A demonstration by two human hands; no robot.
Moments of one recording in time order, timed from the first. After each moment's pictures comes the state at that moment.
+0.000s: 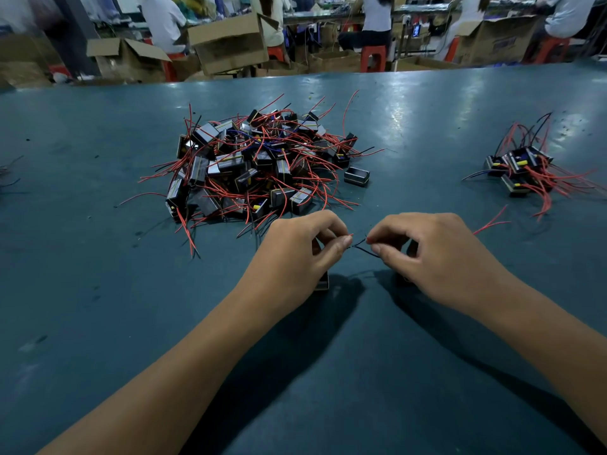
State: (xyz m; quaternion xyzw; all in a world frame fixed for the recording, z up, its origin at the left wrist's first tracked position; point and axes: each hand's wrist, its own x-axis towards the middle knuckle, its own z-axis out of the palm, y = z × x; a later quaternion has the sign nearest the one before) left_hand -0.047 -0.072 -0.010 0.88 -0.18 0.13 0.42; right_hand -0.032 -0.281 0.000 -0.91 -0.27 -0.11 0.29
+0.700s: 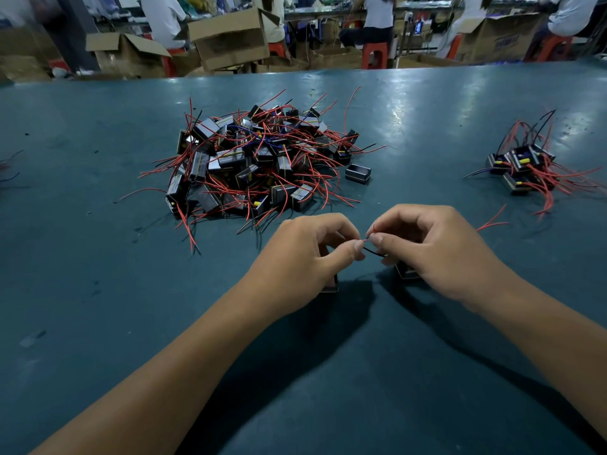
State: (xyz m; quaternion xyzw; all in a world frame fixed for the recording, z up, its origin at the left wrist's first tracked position) left_hand -0.045 -0.072 -0.012 0.85 -0.21 0.03 0.48; right_hand -0.026 -0.277 -0.006 -0.83 -0.17 -0.01 0.54
